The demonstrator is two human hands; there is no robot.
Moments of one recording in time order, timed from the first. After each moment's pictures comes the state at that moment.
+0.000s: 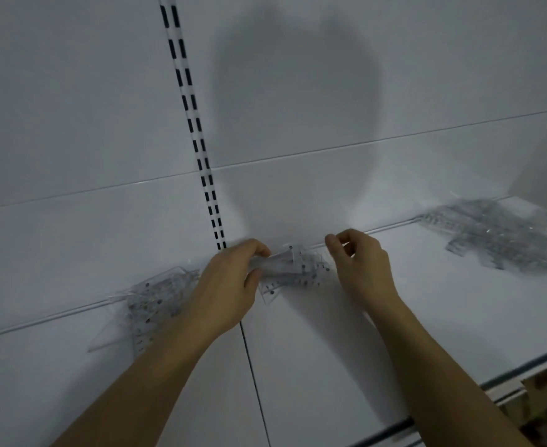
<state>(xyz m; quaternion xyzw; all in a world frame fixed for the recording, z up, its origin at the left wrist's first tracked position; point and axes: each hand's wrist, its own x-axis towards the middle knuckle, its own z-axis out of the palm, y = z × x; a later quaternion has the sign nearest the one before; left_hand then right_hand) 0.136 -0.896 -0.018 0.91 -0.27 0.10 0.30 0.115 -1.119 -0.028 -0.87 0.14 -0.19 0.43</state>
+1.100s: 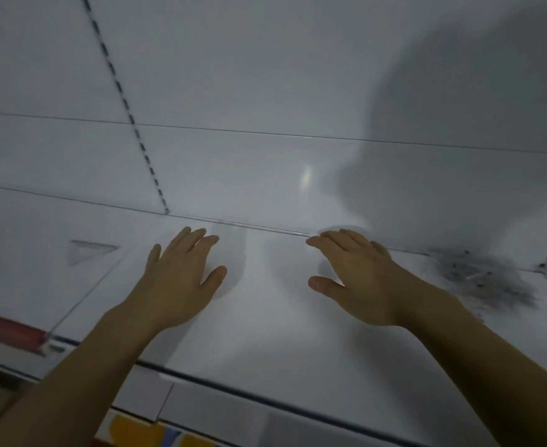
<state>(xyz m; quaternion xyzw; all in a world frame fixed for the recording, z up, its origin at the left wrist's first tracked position) -0.037 -0.431 -0.015 0.99 0.12 0.03 0.10 0.063 -0.709 0.007 -0.92 -0.38 0.05 0.09</state>
